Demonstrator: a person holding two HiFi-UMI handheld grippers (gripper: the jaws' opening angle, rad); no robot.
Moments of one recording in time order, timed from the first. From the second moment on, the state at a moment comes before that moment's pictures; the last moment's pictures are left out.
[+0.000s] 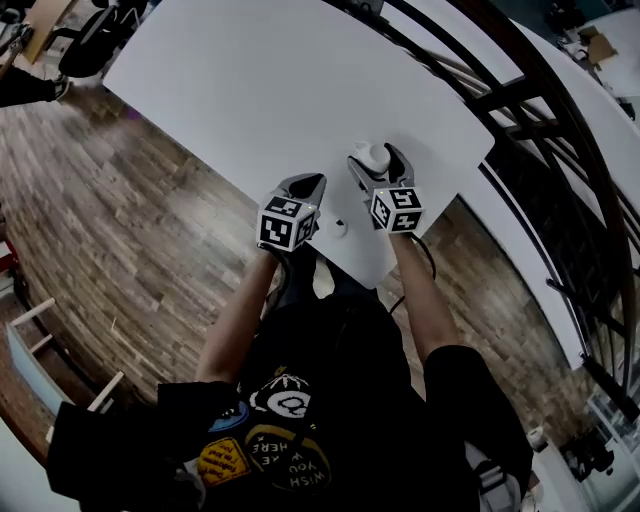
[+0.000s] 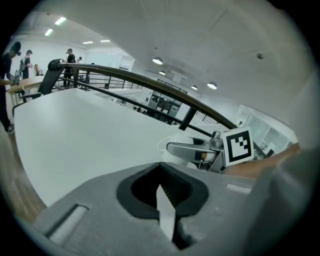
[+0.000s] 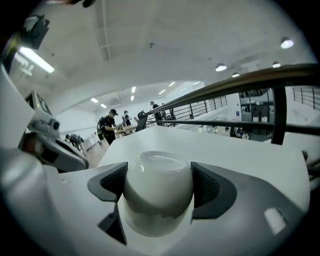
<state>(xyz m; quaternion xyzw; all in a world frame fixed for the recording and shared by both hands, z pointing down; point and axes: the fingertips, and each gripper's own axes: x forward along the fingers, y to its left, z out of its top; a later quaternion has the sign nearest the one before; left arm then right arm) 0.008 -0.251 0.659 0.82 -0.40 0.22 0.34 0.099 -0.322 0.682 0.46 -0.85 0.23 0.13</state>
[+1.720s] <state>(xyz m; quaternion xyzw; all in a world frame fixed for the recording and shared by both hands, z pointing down) 0.001 -0.151 0.560 0.89 -0.34 0.16 0.25 0.078 -0.134 0.544 0.58 -0.80 0.16 0.08</state>
